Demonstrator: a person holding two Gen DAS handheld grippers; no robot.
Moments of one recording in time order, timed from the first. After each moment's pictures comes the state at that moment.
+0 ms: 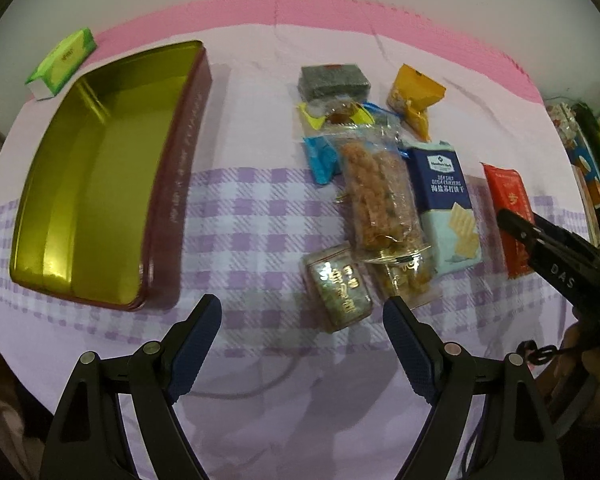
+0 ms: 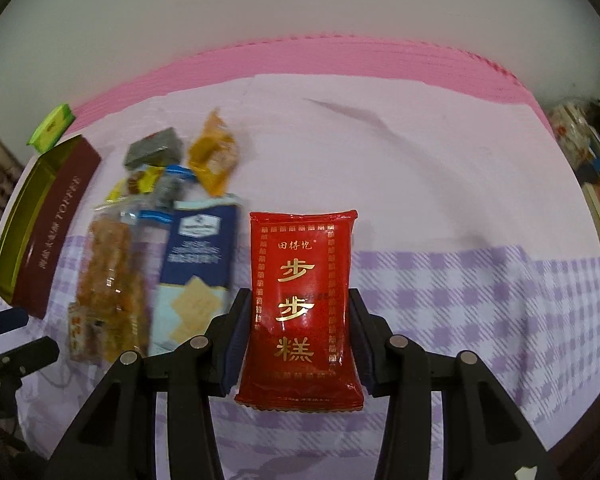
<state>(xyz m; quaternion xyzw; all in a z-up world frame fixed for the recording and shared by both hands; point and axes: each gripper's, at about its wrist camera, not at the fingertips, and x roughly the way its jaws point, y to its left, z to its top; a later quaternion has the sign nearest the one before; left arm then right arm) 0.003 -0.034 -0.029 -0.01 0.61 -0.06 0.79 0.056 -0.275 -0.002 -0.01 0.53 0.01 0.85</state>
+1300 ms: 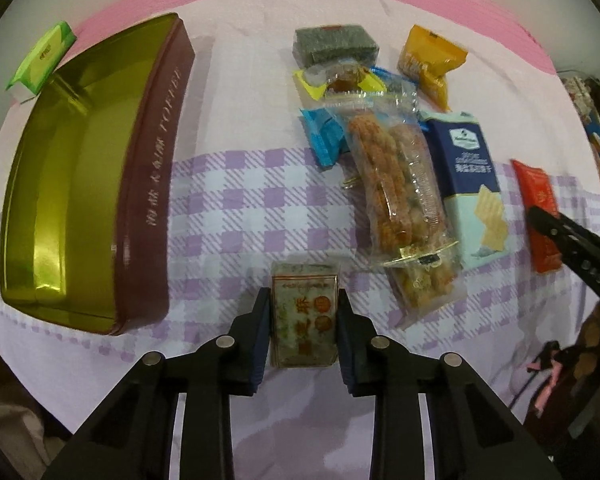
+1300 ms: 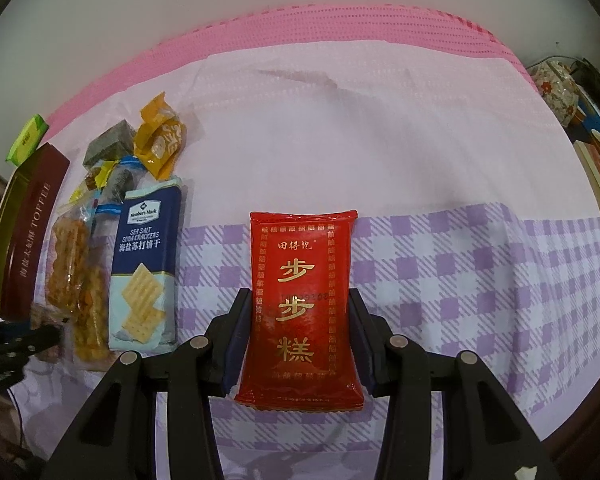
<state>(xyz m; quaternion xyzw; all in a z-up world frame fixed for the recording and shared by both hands) 0.019 -0.041 -0.071 0.01 0.65 -0.06 0.76 0.057 -0.302 -0.020 0.03 0.56 -0.02 0.82</state>
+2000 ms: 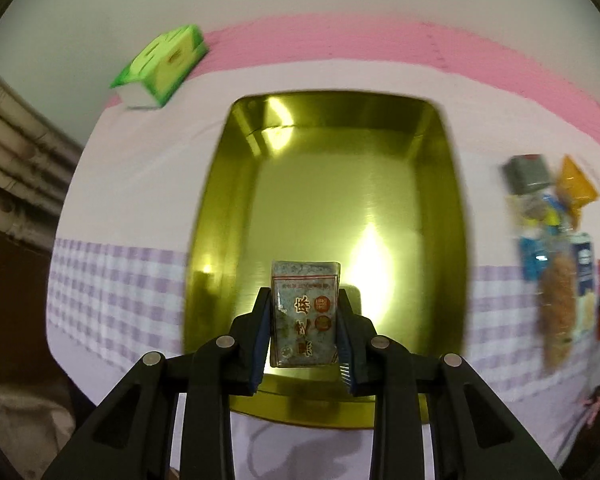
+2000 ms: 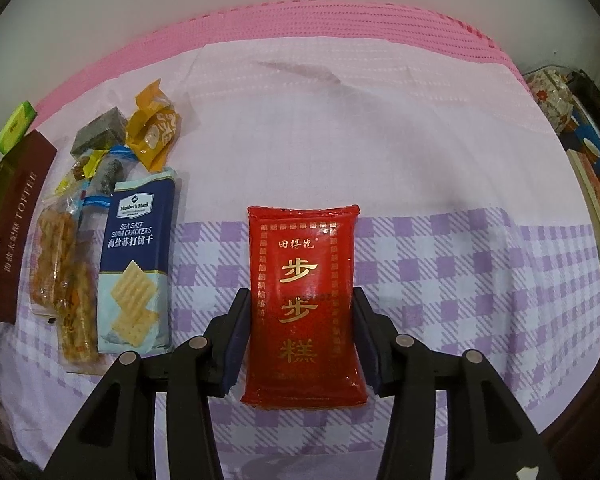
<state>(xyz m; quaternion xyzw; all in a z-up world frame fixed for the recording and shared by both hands) 0.077 0.131 -0.035 0.04 0.60 0.06 0.79 0.060 -0.291 -0.026 -0.01 0.57 -0.04 0.82</state>
